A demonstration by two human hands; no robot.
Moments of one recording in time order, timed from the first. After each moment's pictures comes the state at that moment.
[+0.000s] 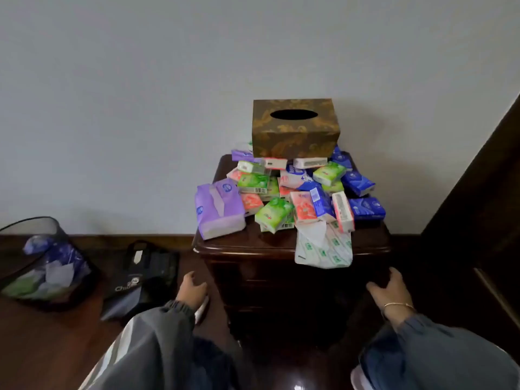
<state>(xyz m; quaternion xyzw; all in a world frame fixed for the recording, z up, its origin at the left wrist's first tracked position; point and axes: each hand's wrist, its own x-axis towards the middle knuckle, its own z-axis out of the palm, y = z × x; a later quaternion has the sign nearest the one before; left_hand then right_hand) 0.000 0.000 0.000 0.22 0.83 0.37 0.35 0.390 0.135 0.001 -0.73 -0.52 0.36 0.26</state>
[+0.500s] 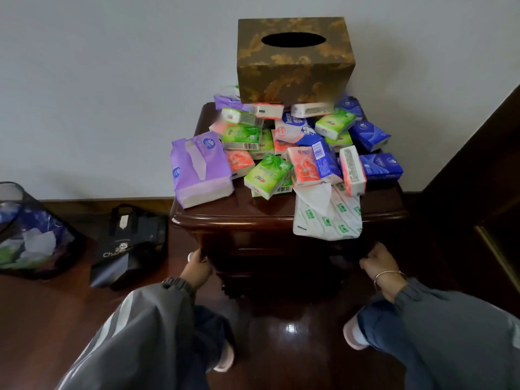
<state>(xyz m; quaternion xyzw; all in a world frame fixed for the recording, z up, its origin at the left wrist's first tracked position) -0.001 0.024 -0.068 0.28 0.82 0.28 0.41 0.374 0.148 -0.038 -0.71 -0.51 0.43 0.22</state>
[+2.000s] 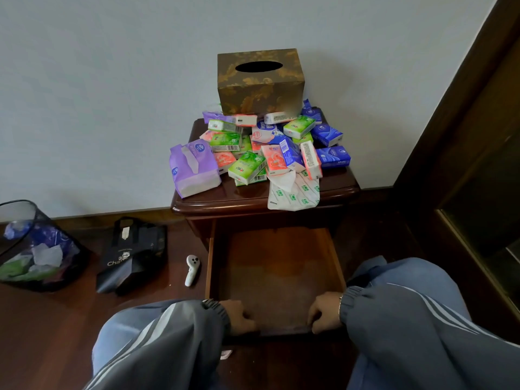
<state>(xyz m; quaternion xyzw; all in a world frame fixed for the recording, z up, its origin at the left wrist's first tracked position) 0.136 -0.074 -0.001 0.57 0.68 -0.22 0.40 0.365 0.011 0.003 -0.33 -0.81 0.32 -0.36</state>
